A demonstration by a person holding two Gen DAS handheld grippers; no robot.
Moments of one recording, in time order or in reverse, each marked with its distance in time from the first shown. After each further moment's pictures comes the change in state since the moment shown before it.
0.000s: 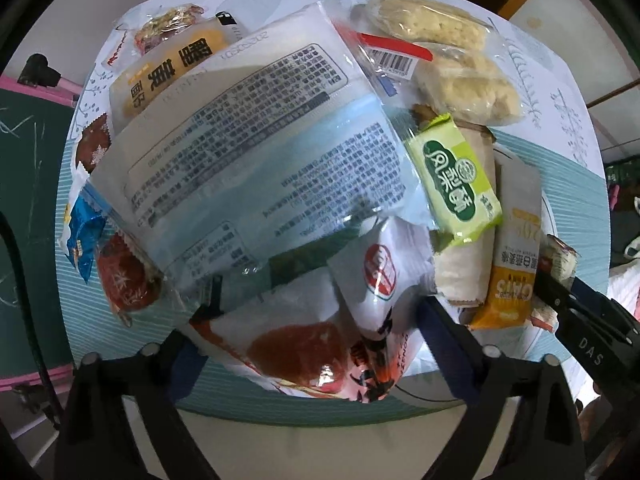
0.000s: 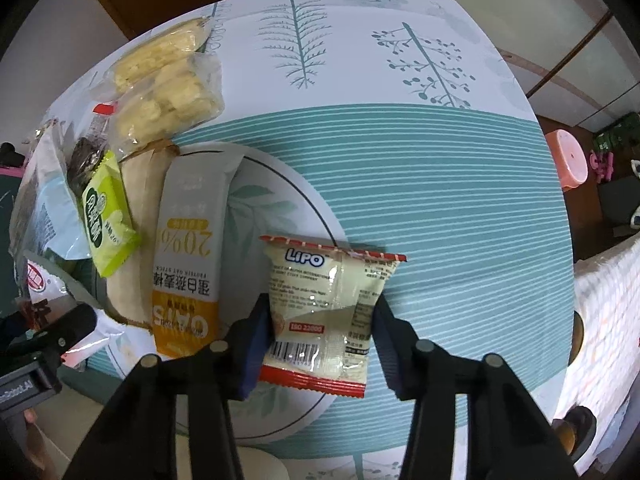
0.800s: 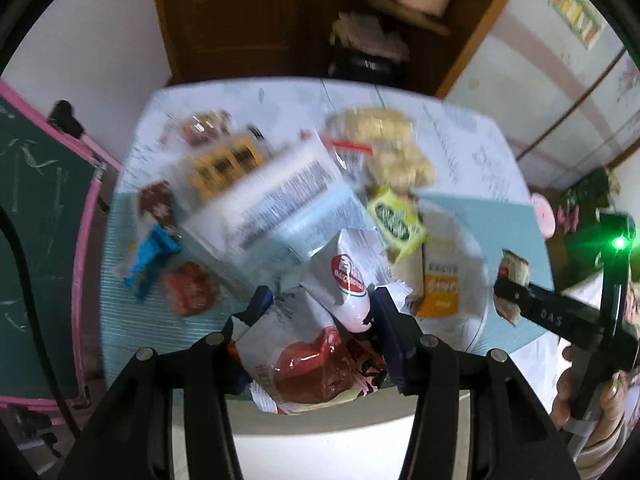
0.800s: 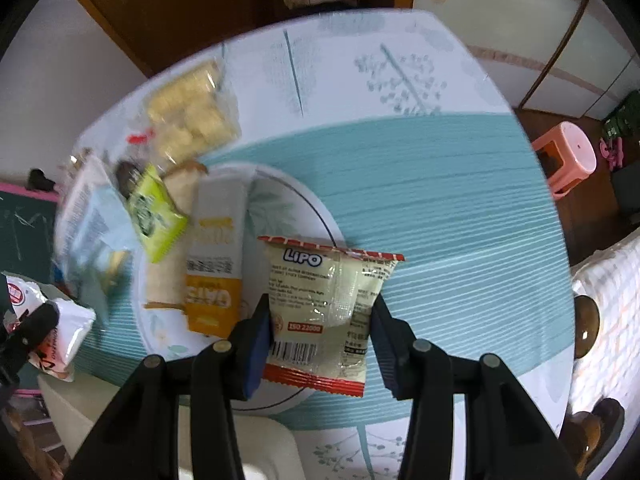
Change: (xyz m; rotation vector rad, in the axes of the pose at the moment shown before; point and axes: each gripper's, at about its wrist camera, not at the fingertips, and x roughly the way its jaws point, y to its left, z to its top) left arm -0.113 0.031 -0.052 0.045 -0.335 -0.128; right arm -0.059 -0.047 -0.057 0.061 -0.136 0.103
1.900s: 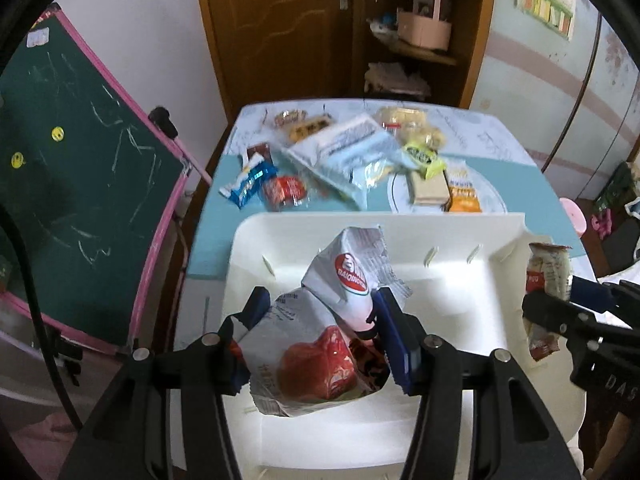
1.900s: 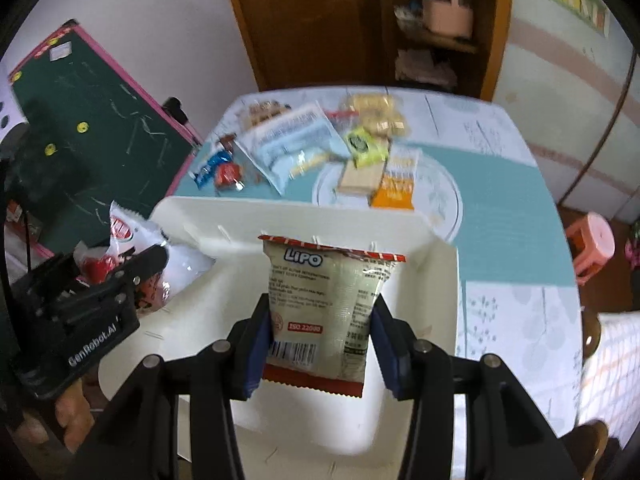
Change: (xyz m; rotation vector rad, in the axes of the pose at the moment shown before) left arm -0.092 0.031 -0.183 0.048 -0.217 0.195; right arm -0.077 0.118 -0.146 -0.294 -0.202 0.126
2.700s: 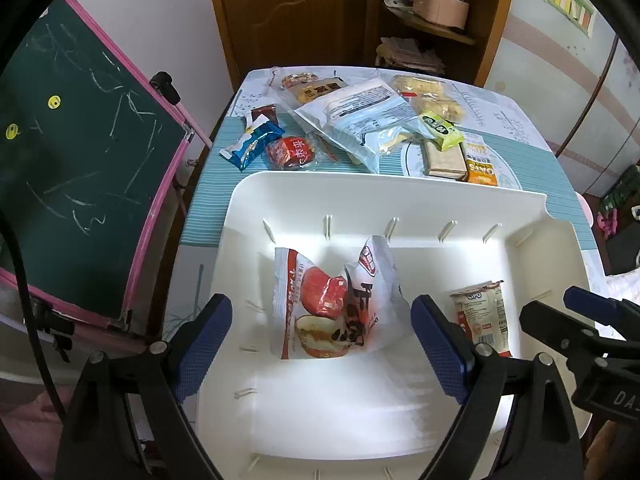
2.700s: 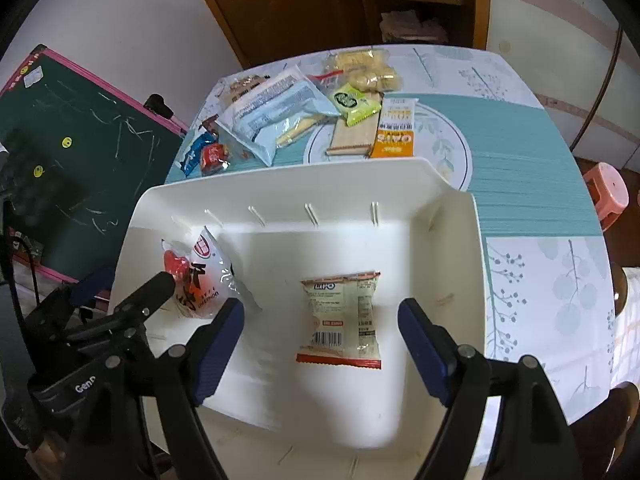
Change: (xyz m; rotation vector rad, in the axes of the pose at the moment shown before) left arm 0.028 -0.001 -0.007 -0.043 0.098 0.017; right arm 0.025 -0.012 -0.008 0.106 0.086 0.053
